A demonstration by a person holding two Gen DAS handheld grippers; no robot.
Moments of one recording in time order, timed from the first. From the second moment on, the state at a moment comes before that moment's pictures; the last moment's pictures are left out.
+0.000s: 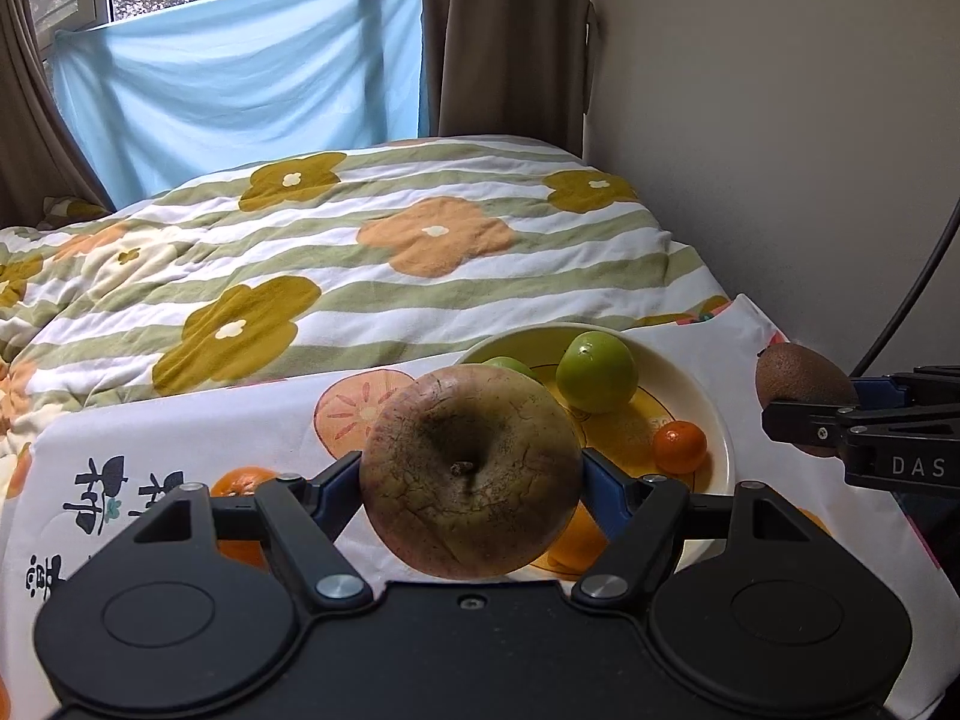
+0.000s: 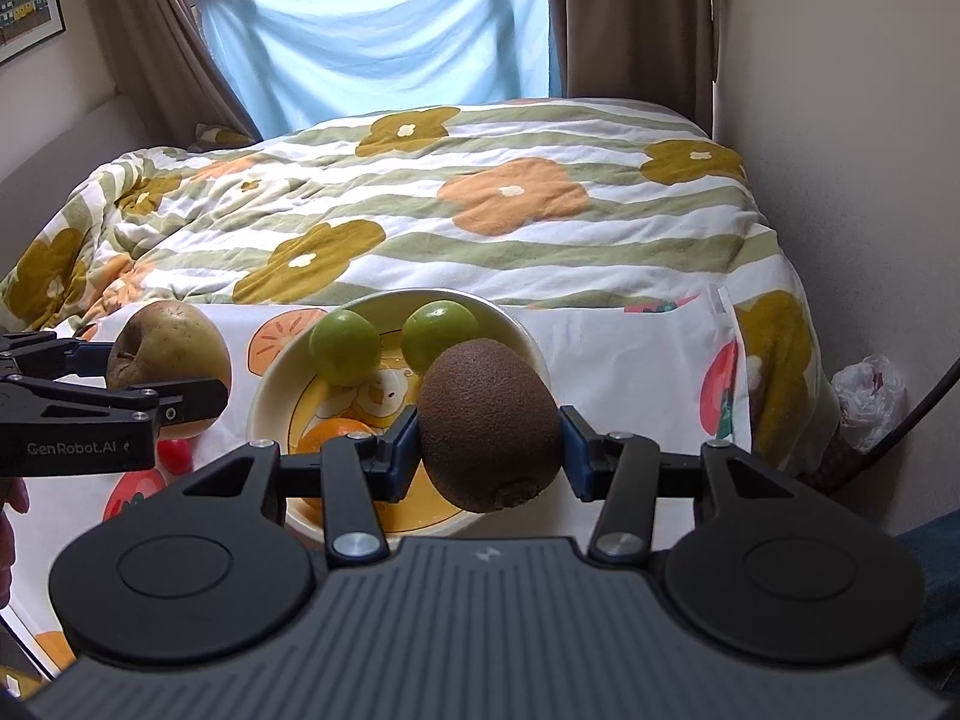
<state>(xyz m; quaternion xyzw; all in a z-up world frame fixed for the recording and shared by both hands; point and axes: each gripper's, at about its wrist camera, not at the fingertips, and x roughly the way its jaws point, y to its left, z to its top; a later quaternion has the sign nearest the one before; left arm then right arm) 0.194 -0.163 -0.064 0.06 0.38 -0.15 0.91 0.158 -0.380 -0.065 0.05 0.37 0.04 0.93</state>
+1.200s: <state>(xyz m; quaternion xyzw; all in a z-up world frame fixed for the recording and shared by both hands) 0.208 -0.180 -0.088 0.04 0.41 -0.11 0.91 0.202 -0.386 -0.092 0.03 0.39 0.11 0.91</state>
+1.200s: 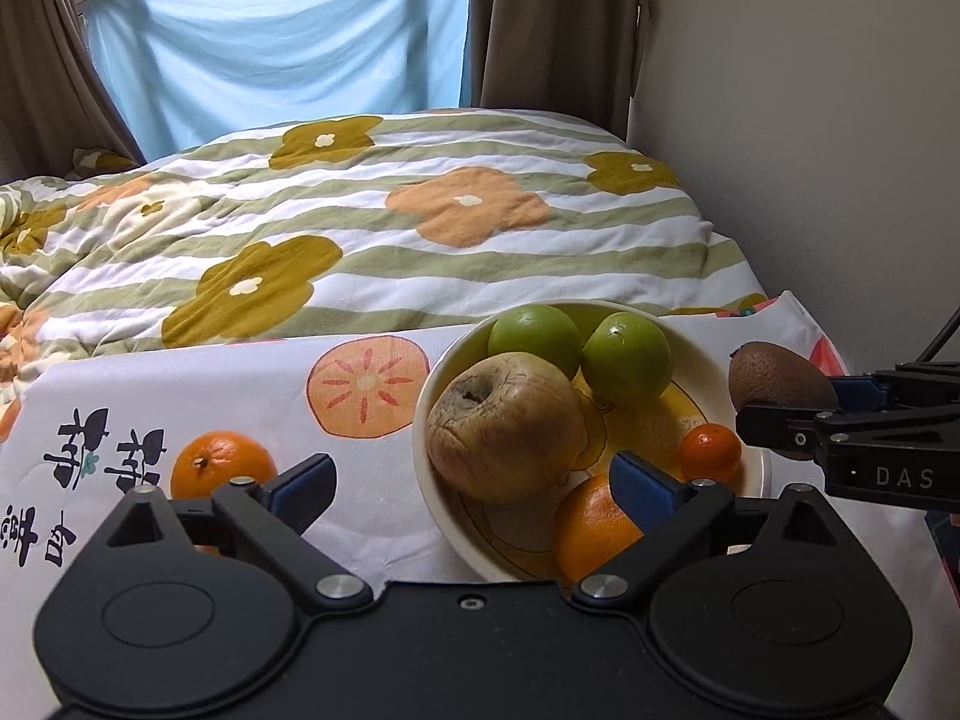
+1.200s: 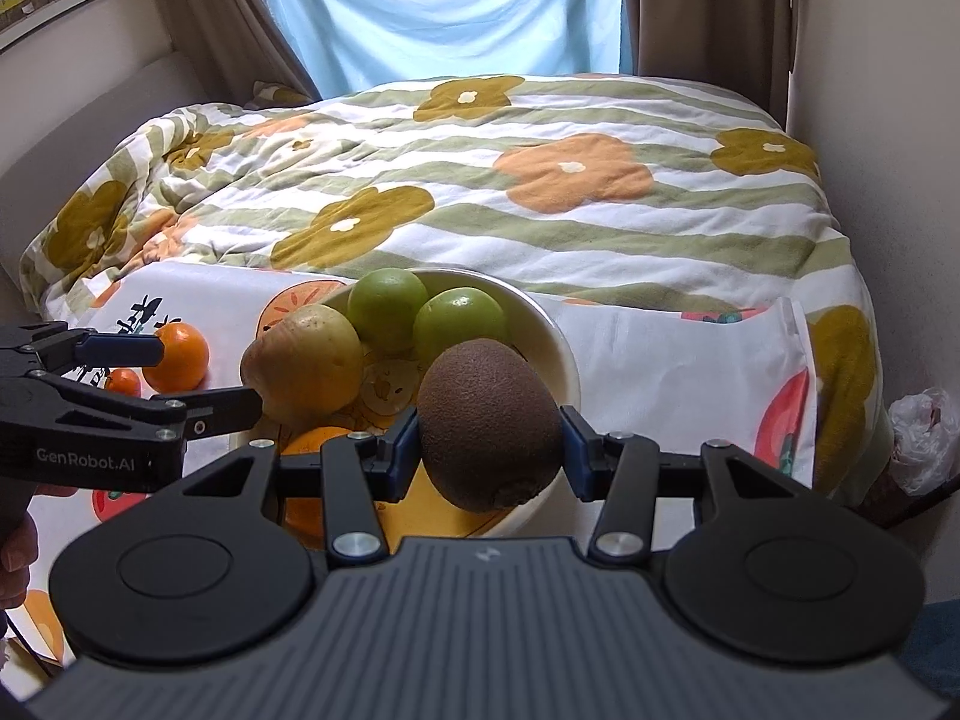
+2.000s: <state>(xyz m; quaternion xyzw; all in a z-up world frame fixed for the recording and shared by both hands) 0.184 -0.138 -0.095 0.04 0.41 -0.04 0.91 0.234 -0.349 -0.114 -0.02 0.41 0.17 0.90</state>
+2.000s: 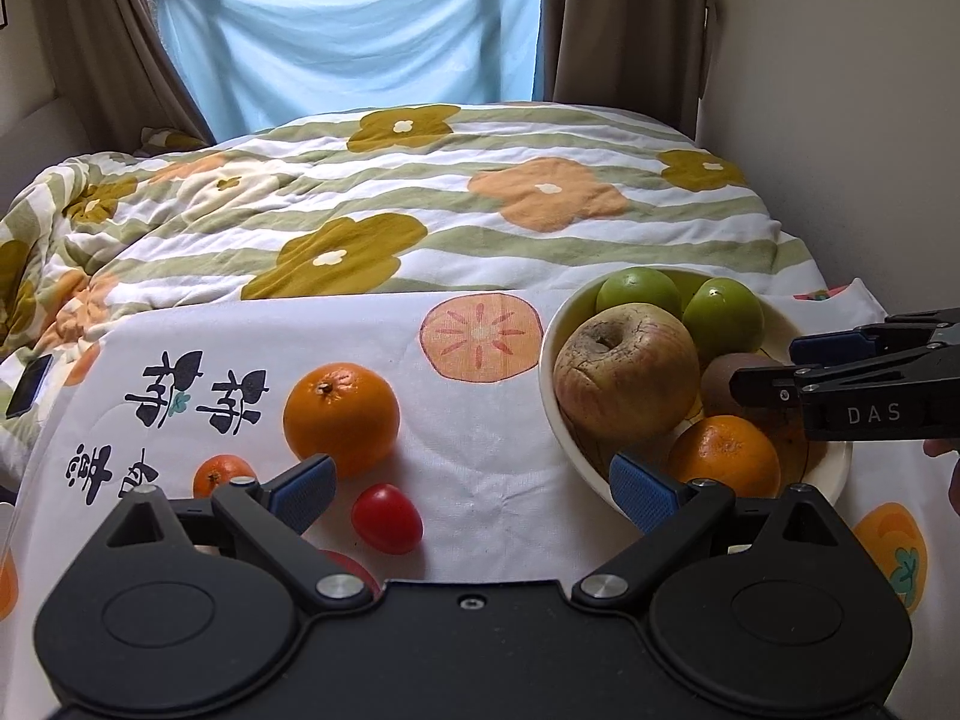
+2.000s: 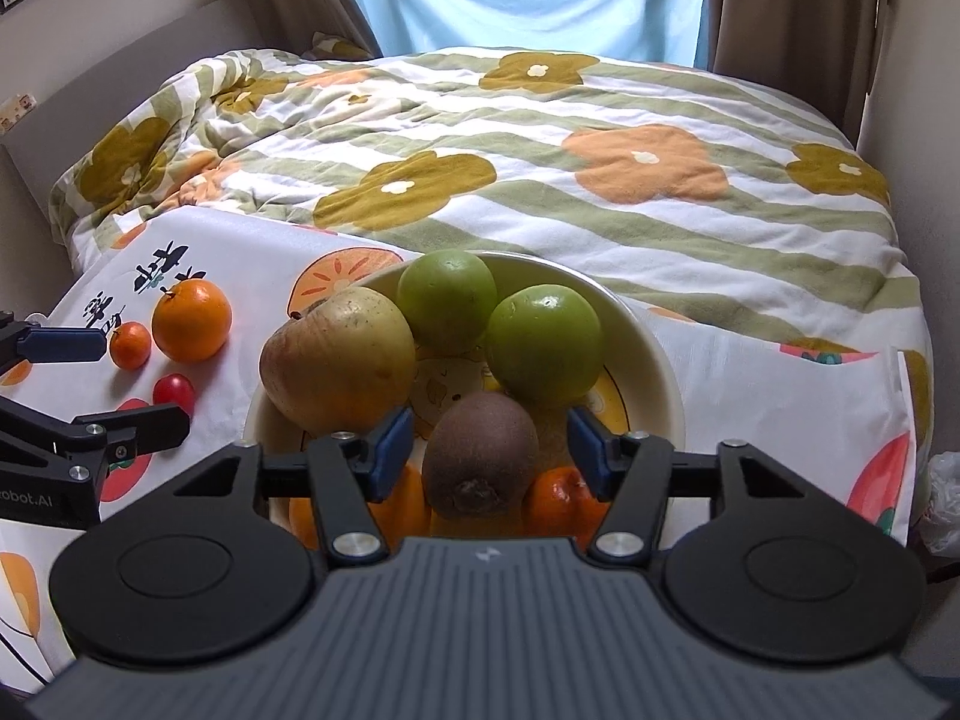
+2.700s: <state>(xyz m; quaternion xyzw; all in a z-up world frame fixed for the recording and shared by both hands) 0.150 -0.143 -0.062 0.06 0.37 -0.04 0.93 0.194 -0.364 -0.085 -0.01 0.38 0.13 0.92</state>
